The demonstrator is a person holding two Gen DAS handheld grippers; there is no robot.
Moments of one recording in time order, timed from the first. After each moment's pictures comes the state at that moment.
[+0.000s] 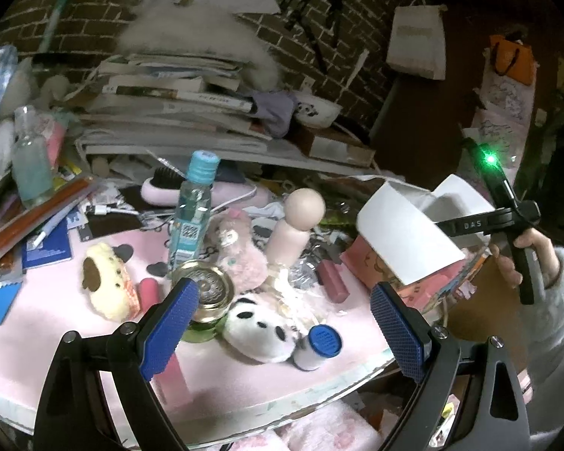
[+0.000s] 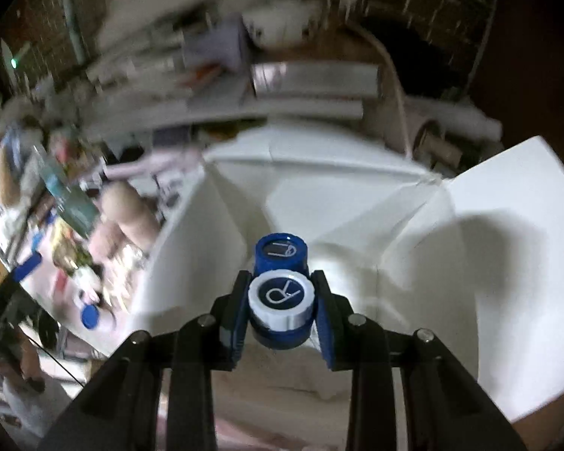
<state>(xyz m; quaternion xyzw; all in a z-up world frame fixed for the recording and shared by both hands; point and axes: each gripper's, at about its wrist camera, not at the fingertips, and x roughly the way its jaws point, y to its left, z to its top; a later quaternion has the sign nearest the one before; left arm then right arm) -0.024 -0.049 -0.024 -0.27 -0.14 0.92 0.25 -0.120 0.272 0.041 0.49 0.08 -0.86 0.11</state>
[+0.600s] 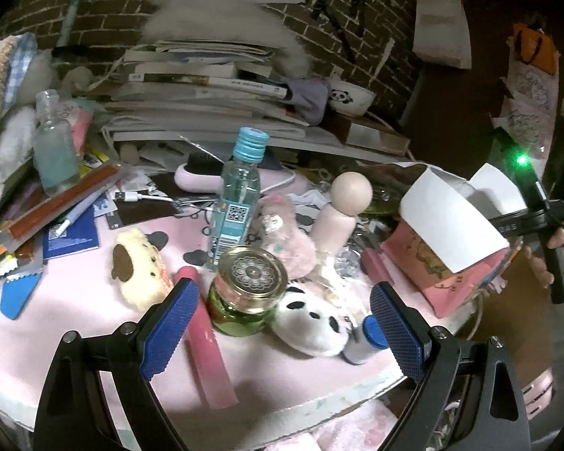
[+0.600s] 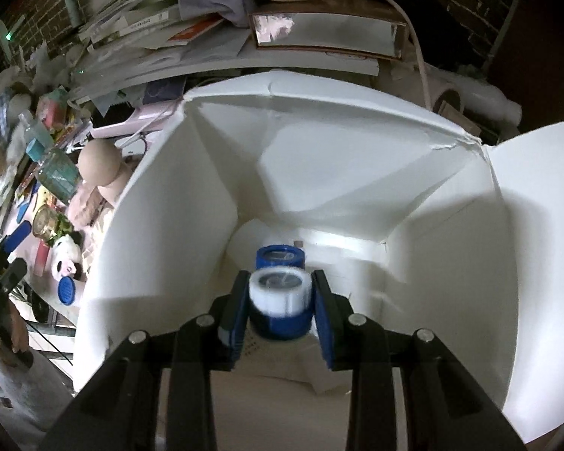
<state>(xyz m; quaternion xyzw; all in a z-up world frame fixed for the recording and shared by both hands) -0.036 -0.059 -0.044 -0.29 -0.12 0.93 0.20 -0.125 0.269 0.020 0.52 0.09 -0.84 0.10</state>
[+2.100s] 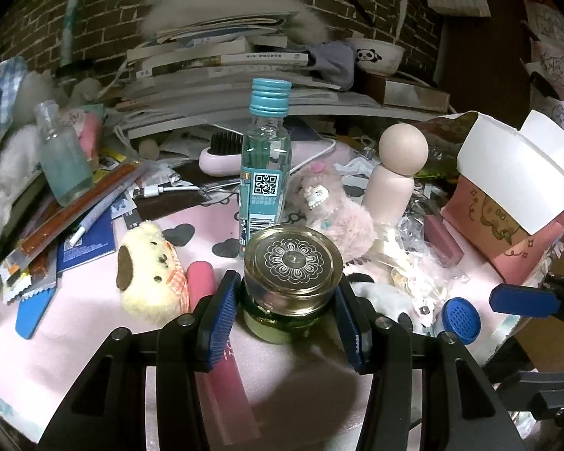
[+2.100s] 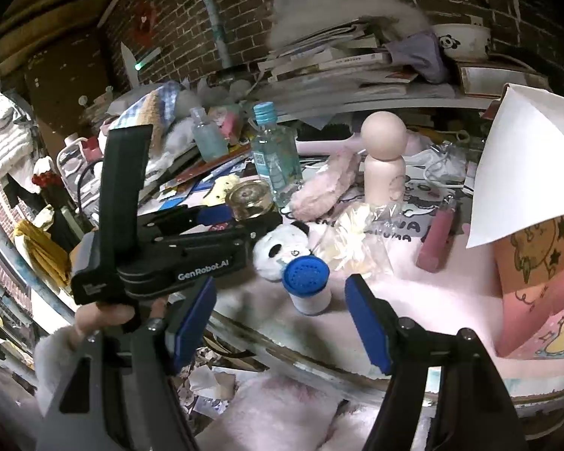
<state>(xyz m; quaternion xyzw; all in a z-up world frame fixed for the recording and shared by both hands) -0.057 -0.040 -0.069 -0.32 -0.02 0.94 0.13 0.004 0.134 -0.045 0.34 0.01 -0.88 0.32</state>
